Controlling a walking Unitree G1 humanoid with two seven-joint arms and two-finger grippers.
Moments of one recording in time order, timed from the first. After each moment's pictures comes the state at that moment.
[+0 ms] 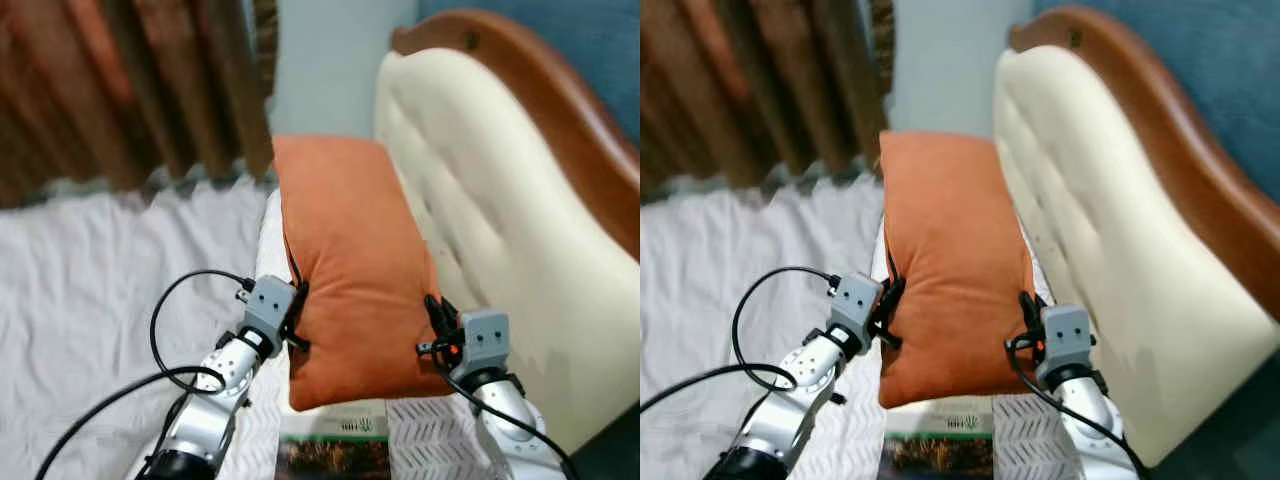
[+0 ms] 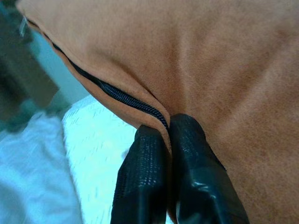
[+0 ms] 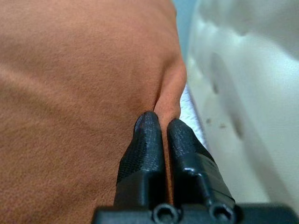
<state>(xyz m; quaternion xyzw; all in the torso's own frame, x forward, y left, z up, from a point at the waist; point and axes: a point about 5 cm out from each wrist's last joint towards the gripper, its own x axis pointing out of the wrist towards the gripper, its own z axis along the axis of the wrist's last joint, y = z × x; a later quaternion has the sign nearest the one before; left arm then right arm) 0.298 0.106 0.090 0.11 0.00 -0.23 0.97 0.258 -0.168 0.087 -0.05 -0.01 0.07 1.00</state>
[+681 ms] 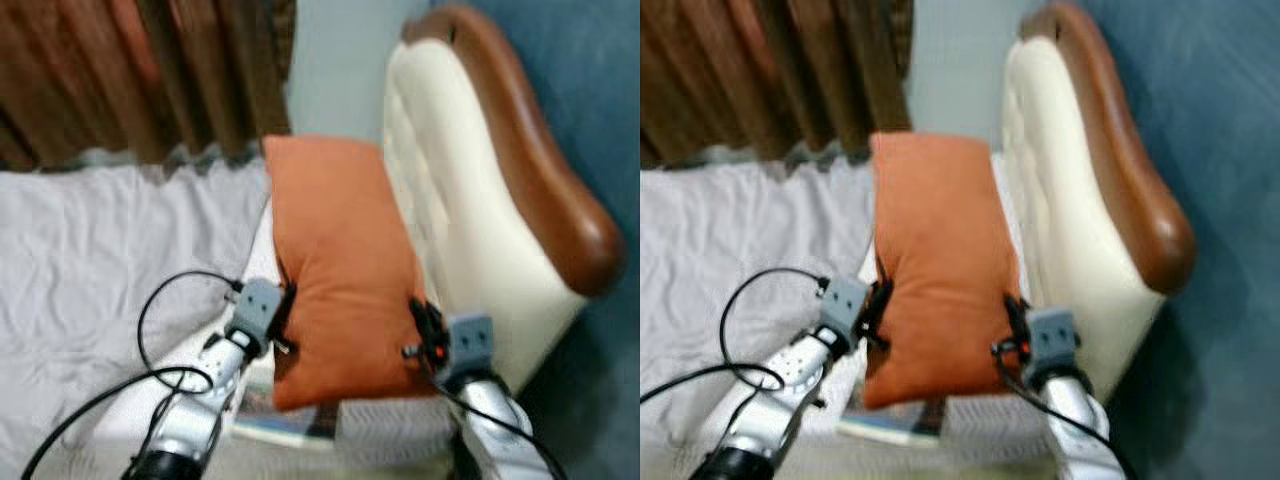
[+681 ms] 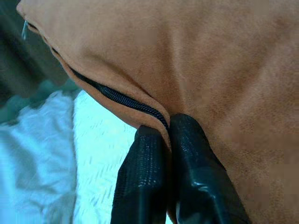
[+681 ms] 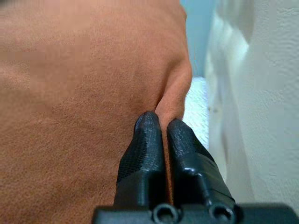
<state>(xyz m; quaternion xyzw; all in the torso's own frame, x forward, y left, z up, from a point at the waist) 0.300 0.125 0.086 0.13 0.01 -0.21 0.97 0.260 -0.148 0.089 -0.05 -0.01 0.11 0.99</state>
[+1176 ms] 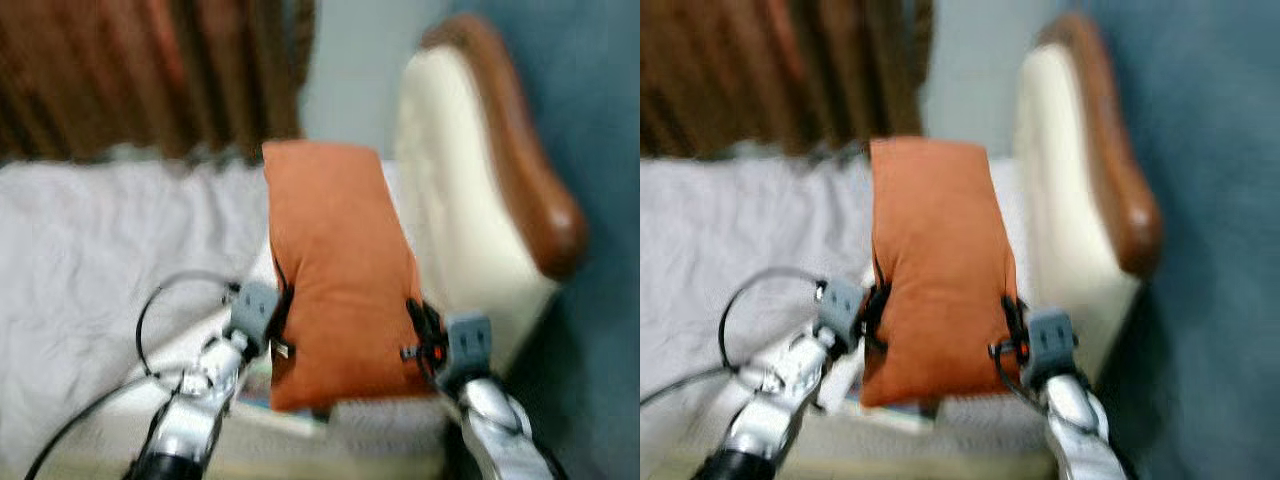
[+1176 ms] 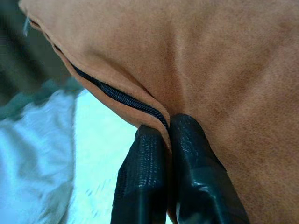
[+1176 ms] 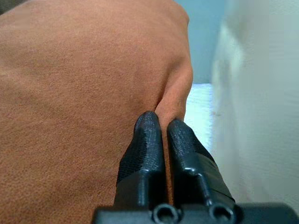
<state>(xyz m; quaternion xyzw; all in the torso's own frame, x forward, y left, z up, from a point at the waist) 0.300 0.122 0.084 0.11 0.02 -0.22 0.97 0.258 -0.154 0.086 -0.05 0.00 0.11 0.99</state>
